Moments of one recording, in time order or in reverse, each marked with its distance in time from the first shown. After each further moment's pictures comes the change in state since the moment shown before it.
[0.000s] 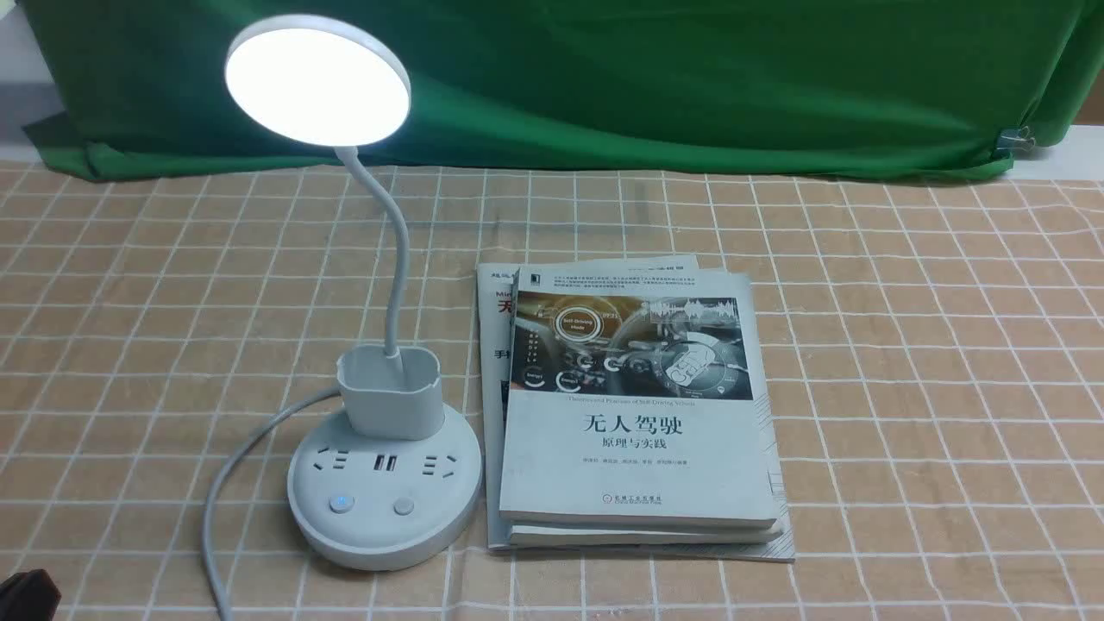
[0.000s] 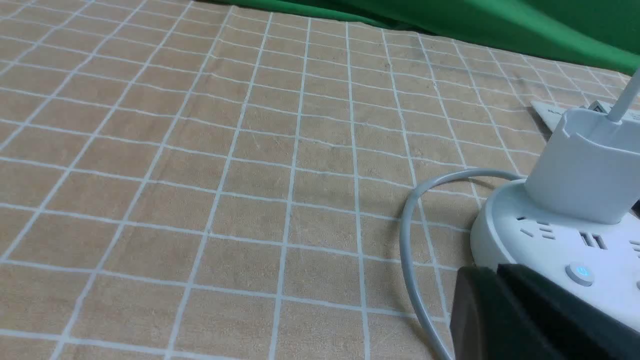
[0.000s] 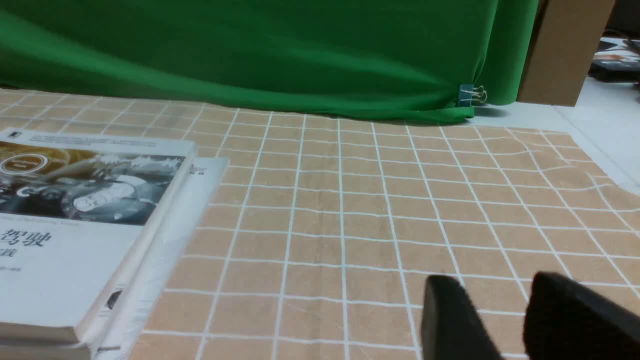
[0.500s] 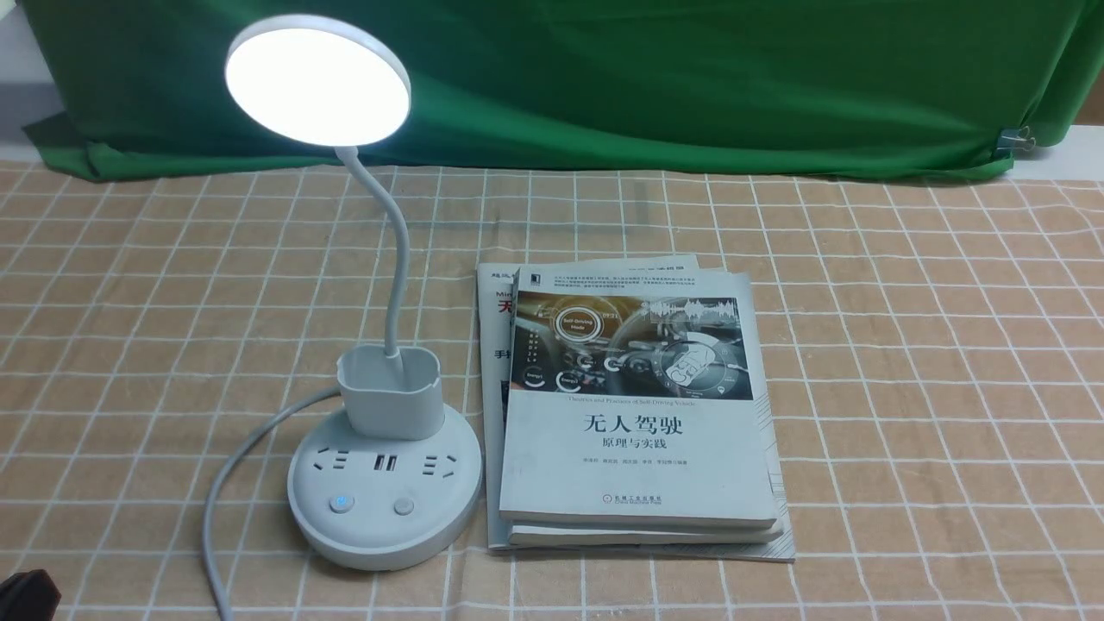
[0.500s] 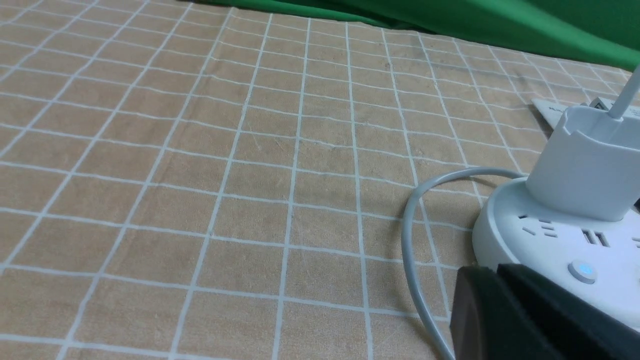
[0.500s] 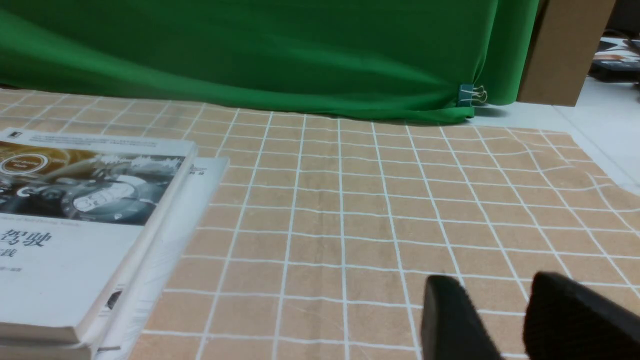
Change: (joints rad) right arm 0.000 0.000 0.000 0.000 0.000 0.000; left arm 0.000 0.000 0.000 0.000 0.000 0.021
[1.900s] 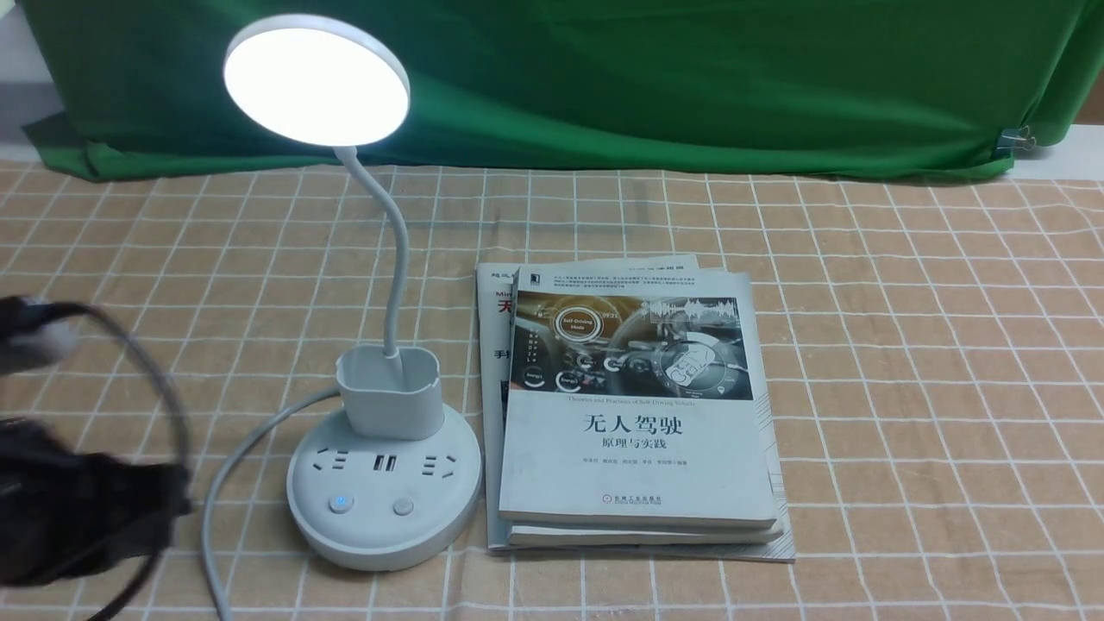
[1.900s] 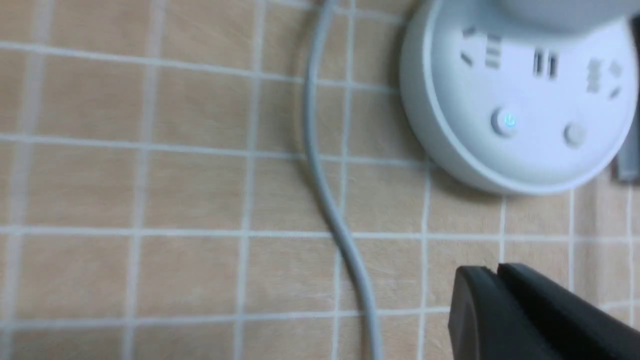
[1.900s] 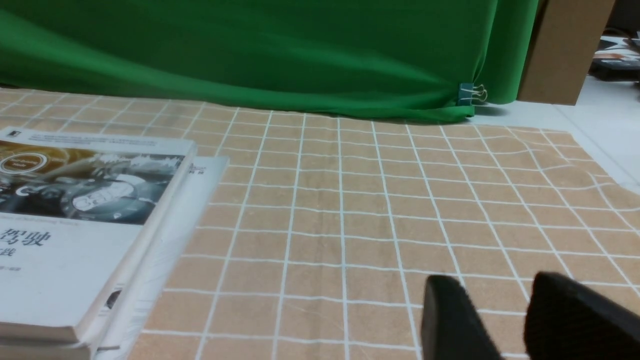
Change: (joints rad) right arm 0.000 0.000 0.000 0.000 0.000 0.000; left arm -0.071 1.059 -0.686 -0.162 0.515 0.068
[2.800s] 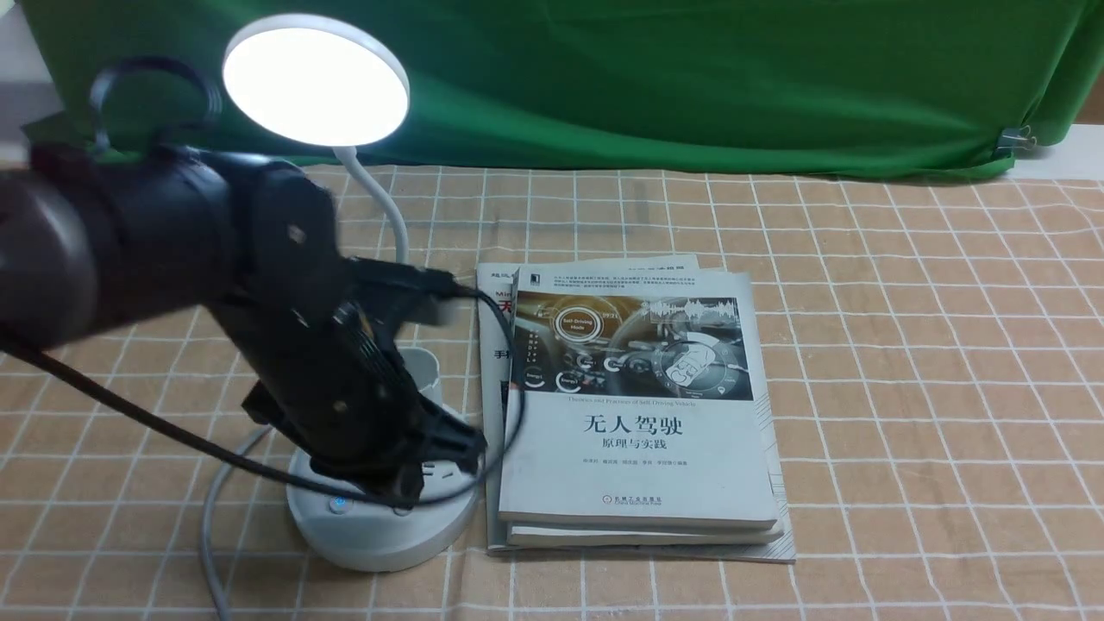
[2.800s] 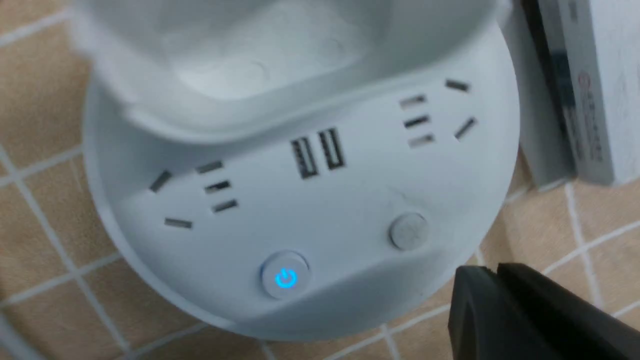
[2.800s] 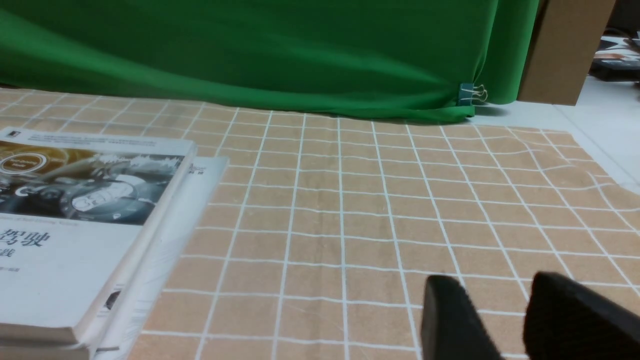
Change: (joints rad) right arm 0.000 0.000 0.000 0.000 0.000 0.000; left arm -0.451 0.597 -0.440 0.188 0.092 -0.091
